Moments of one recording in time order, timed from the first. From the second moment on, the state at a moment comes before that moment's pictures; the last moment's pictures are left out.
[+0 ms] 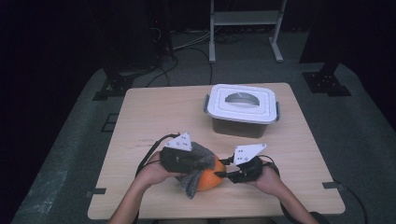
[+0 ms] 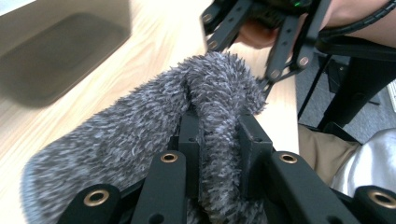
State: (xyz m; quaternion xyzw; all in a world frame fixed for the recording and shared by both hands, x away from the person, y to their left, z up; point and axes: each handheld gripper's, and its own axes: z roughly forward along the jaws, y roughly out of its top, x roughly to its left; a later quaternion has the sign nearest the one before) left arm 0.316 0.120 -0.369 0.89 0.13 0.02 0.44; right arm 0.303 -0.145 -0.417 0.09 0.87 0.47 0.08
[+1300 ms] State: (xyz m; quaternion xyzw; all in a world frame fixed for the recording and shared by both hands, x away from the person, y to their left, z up) left arm 0.331 0.131 -0.384 0.87 0.17 -0.02 0.46; right arm 0.307 -0.154 -0.422 0.08 0.87 0.47 0.11
